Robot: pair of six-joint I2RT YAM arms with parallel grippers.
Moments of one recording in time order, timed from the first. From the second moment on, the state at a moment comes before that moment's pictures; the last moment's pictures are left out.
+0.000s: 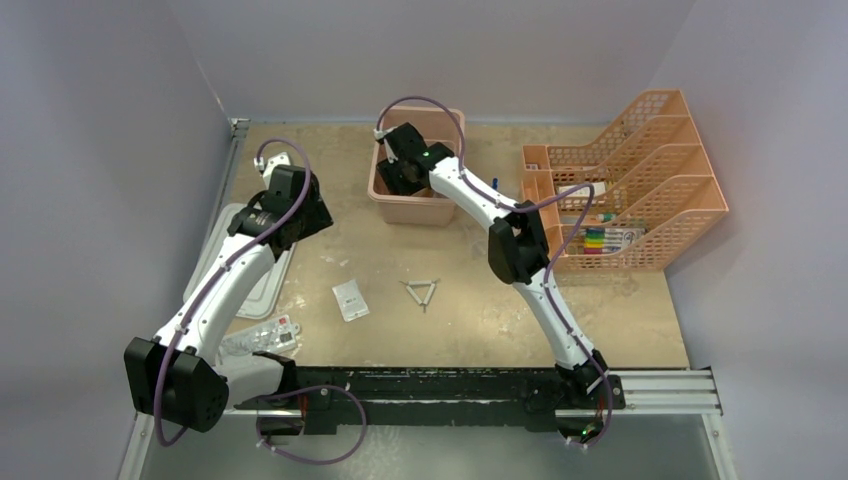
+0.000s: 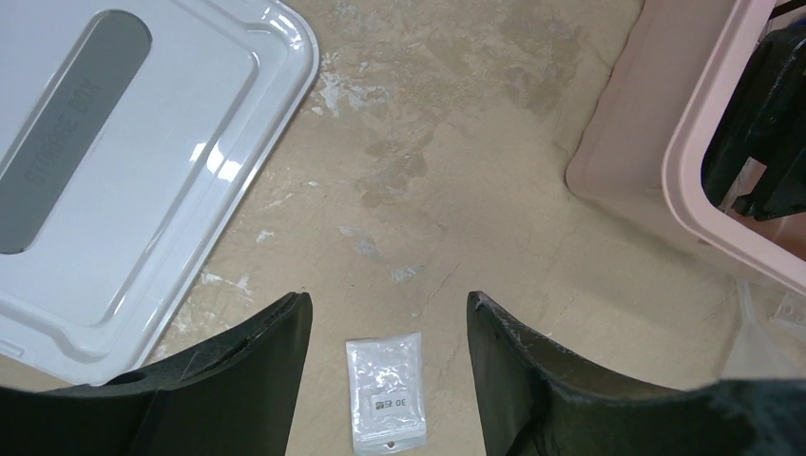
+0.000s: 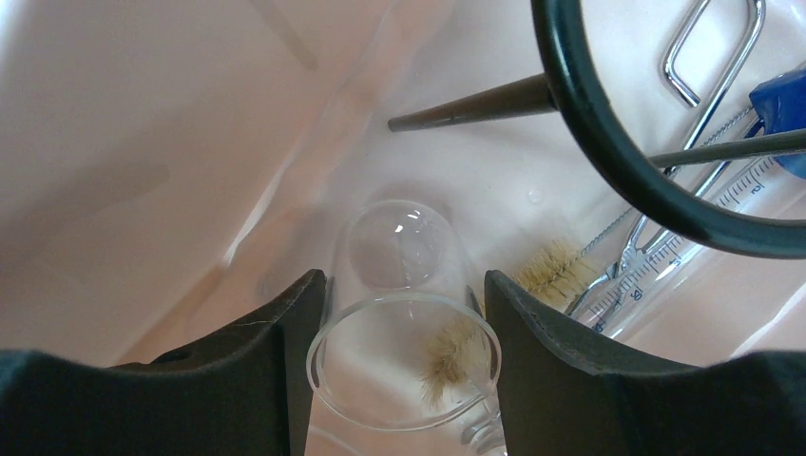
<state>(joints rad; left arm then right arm) -0.27 1.20 1.07 -0.70 -0.33 -0.61 0.67 2.54 2.40 -0.79 0.11 0.07</state>
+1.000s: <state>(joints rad) -0.27 1.20 1.08 -0.70 -0.31 -0.61 0.67 2.17 2.29 -0.75 0.04 0.14</state>
